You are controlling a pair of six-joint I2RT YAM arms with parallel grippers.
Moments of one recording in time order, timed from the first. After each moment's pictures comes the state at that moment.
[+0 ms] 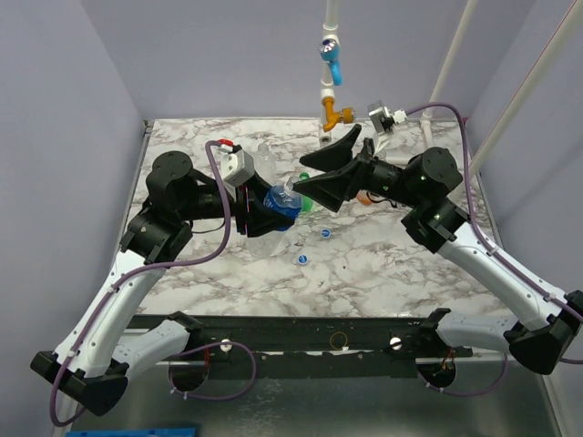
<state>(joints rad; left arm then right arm) -0.50 0.96 1.20 -0.29 0.96 -0.06 0.73 1.16 1.20 0.29 -0.55 0.58</state>
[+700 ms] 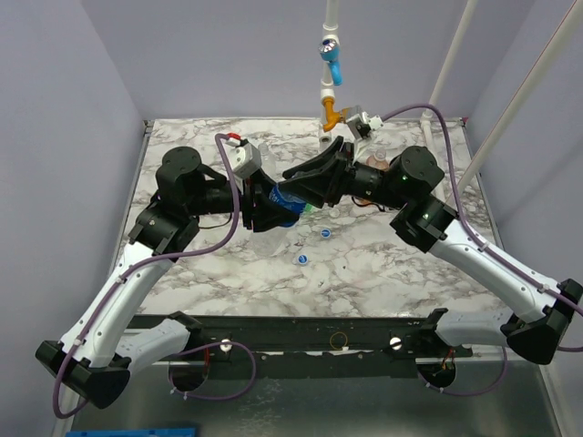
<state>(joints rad) -0.50 1.01 1.20 -0.26 0.93 -0.10 0.82 1.24 1.26 0.25 -0.54 0.49</state>
